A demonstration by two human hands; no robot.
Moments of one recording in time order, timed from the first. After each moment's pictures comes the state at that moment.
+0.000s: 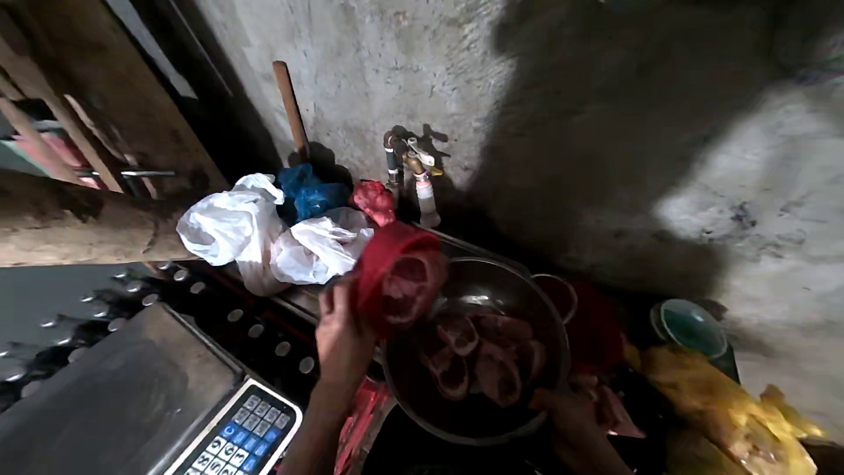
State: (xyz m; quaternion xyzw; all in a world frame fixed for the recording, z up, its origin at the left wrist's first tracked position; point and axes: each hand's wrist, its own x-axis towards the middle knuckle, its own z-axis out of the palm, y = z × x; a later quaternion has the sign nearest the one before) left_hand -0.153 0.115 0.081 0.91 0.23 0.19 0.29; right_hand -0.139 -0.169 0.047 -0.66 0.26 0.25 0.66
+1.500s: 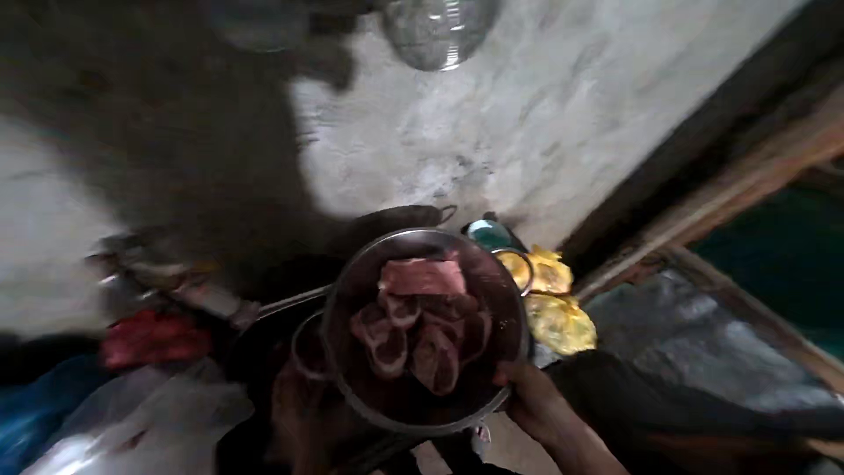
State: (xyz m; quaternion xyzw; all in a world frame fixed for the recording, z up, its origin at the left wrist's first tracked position) left_hand -0.056 0.068 -0.024 0.62 0.18 0.05 0.76; right_hand -0.180 -0.176 0.073 -0.43 0.41 -0.02 0.80
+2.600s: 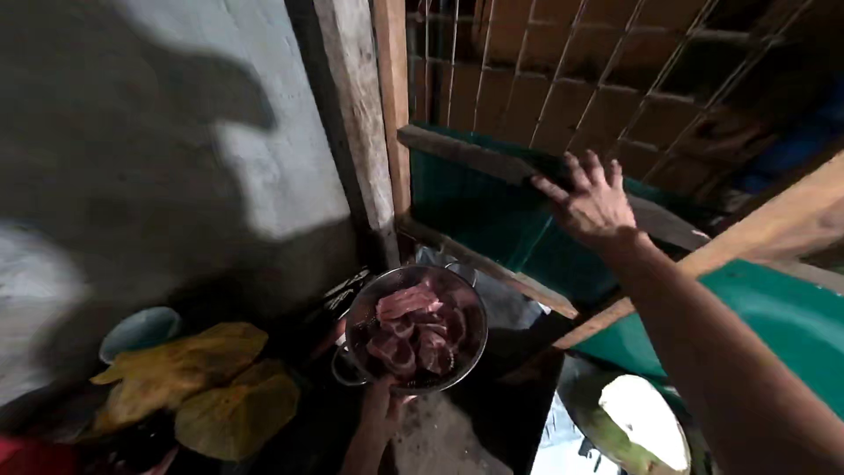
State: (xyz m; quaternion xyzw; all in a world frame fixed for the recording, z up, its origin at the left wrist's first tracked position) left_hand -0.350 -0.510 -0.074 0.57 0.10 -0.47 0.66; right_hand -0.557 -0.844 0.111 -0.91 0.33 -0.16 -0.18
